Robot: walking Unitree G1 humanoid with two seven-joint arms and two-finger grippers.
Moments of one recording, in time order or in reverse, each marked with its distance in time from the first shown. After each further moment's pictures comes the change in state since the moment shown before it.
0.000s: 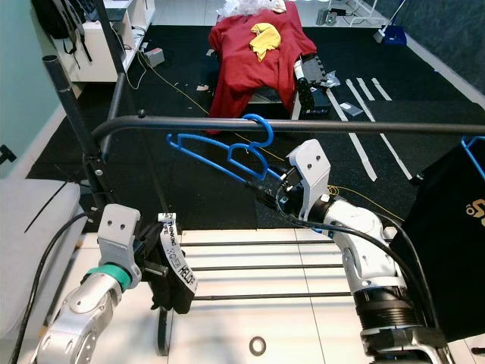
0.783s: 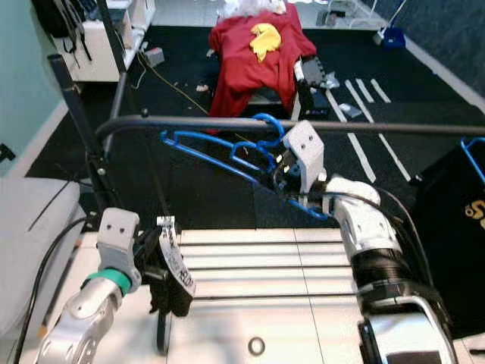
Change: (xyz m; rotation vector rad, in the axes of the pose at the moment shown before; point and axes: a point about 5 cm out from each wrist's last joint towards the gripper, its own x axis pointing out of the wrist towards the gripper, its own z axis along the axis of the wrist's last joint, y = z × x) left arm -0.003 -0.001 -0.005 -0.012 0.013 0.019; right arm 0.021 -0.020 -0.004 0.014 0.057 0.008
